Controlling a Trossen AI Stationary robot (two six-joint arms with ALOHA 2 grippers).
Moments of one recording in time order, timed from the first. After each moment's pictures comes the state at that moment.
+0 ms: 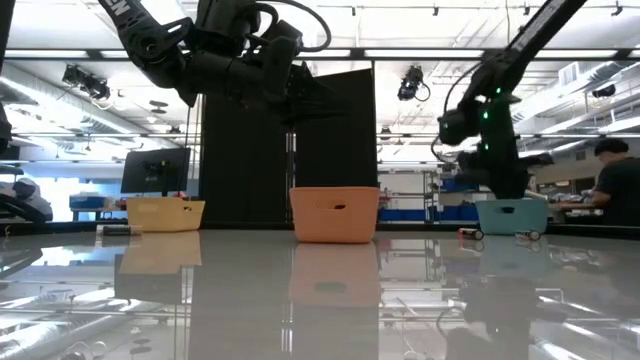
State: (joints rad) left arm 0.13 1.61 0.75 0.69 0.08 0.07; right arm -0.98 1.65 1.02 -0.90 0.29 0.39
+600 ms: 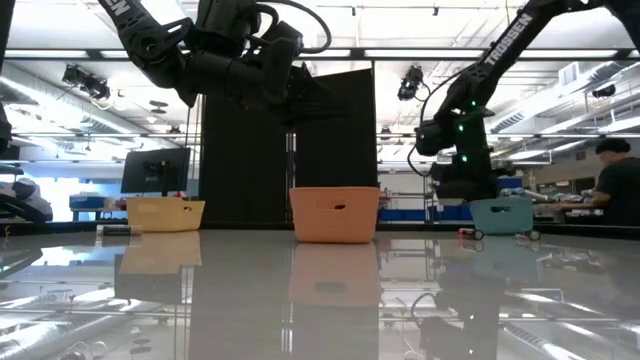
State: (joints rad) left arm 0.13 1.61 0.75 0.68 0.08 0.07; right arm -0.90 1.81 1.13 -0.85 0.27 0.15
